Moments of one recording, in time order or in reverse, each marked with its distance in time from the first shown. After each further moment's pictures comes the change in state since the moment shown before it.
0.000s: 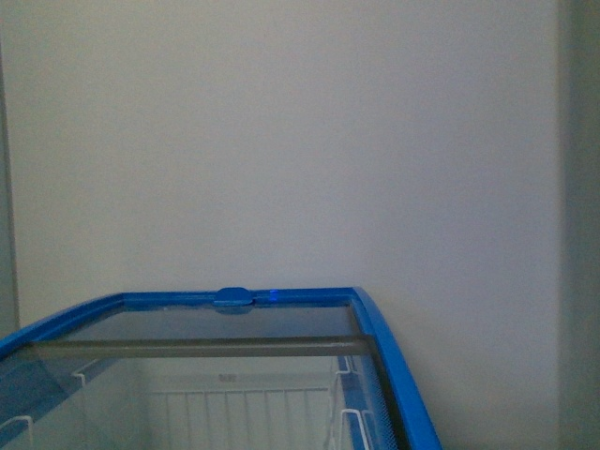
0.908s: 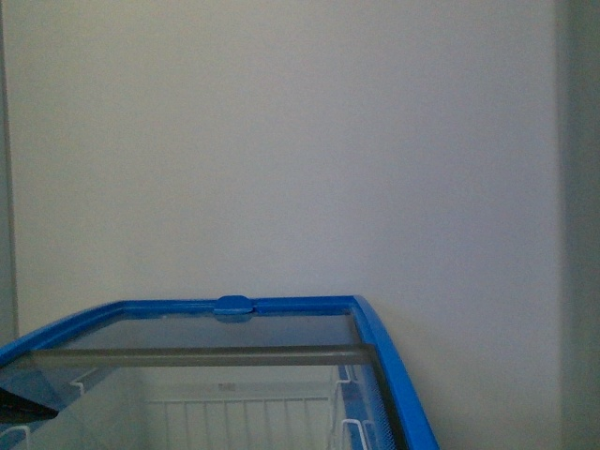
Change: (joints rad) left arm -0.050 0.895 0.523 0.105 0.188 1.498; right arm 0.000 0.000 0.000 0.000 -0.003 0.000
